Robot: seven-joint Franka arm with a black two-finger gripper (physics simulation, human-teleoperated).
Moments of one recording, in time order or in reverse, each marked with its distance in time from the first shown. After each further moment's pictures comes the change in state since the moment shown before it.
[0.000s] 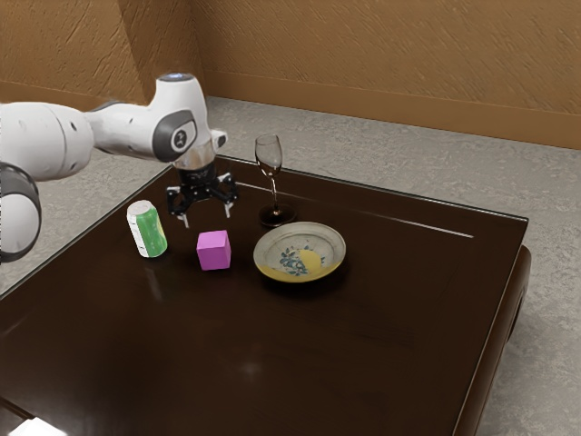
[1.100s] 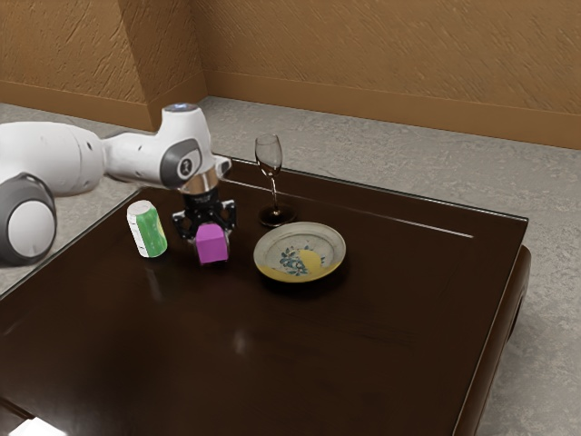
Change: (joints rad) arm 0.010 0.099 0.006 -0.005 0.004 0.090 0.044
